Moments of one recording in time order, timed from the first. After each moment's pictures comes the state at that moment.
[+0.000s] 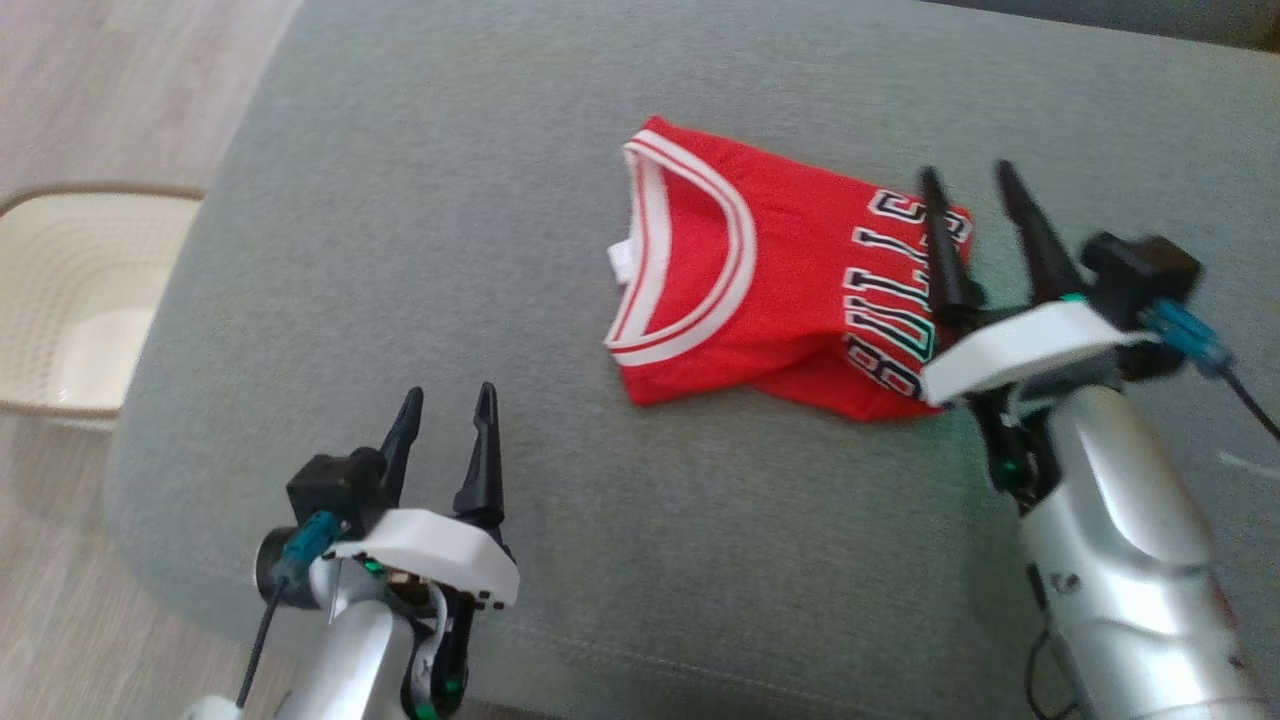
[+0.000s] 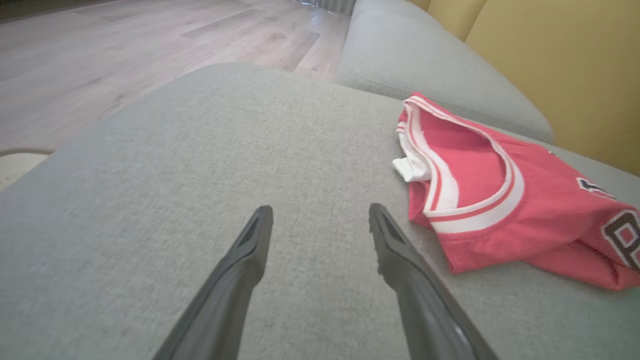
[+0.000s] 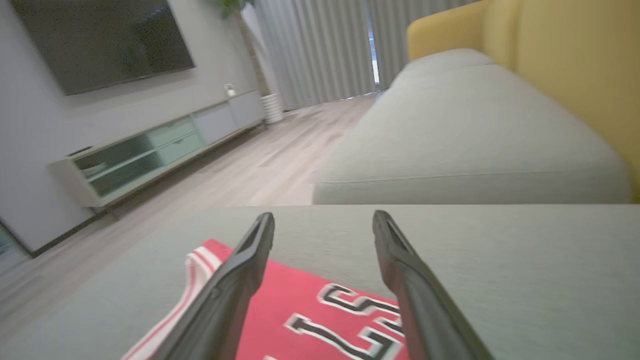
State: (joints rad) left arm -0.17 0.04 -0.34 0.35 -0.36 0.09 -0.26; right arm -0.53 -0.07 0.19 0.56 0.32 0.12 -0.19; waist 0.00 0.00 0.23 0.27
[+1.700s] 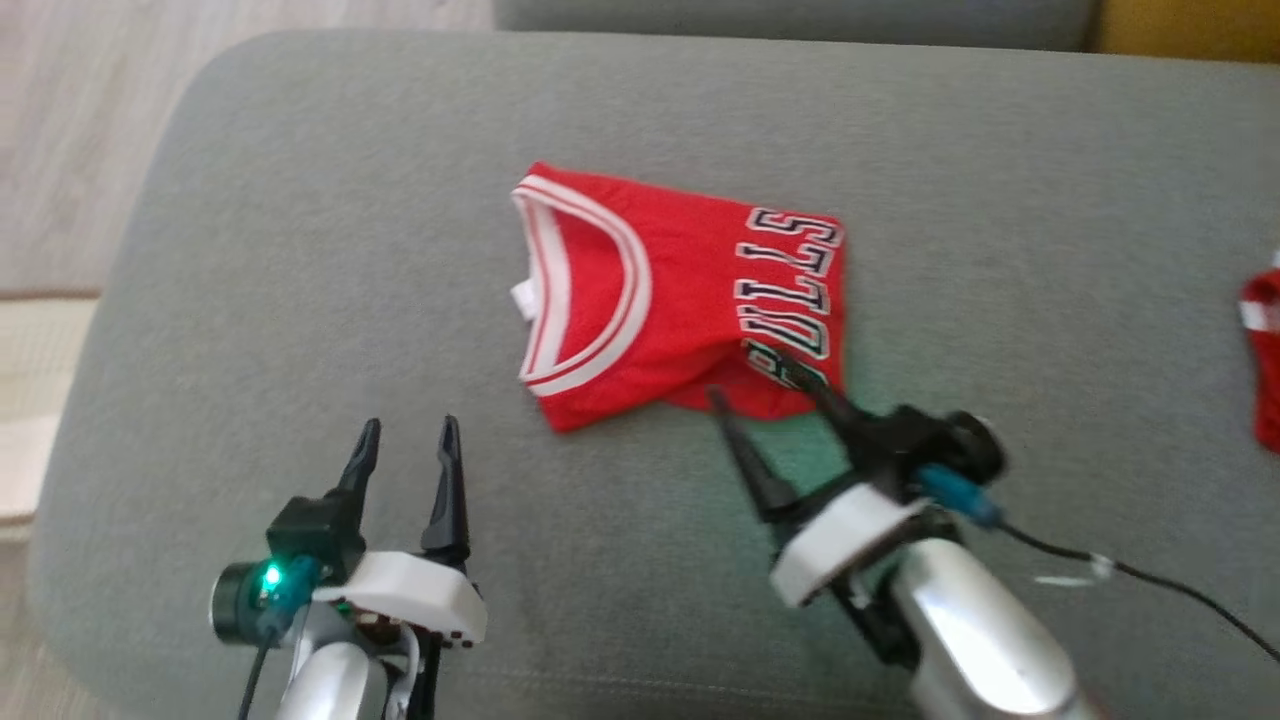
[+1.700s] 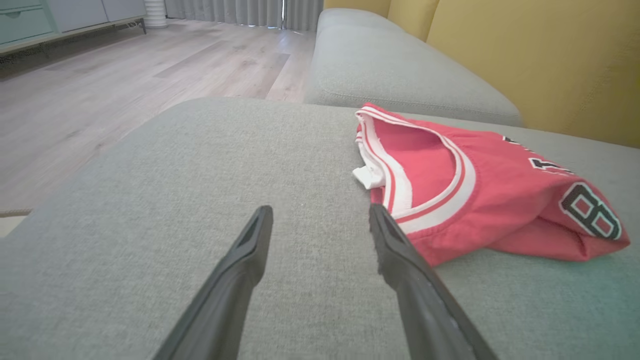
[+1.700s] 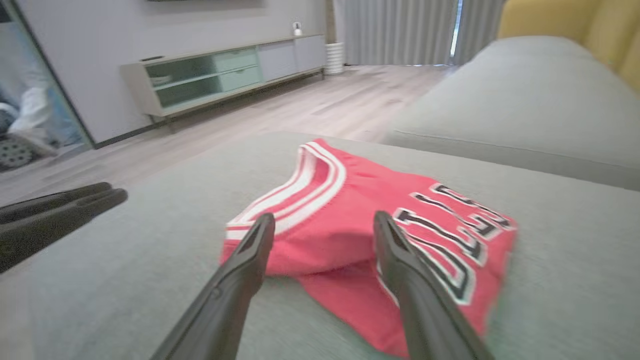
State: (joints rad) left arm -0.07 0.04 -0.24 0.28 -0.19 0.10 -0.26; right arm -0.29 -0.05 0.45 0.43 0.16 0.12 -0.19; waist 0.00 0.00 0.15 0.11
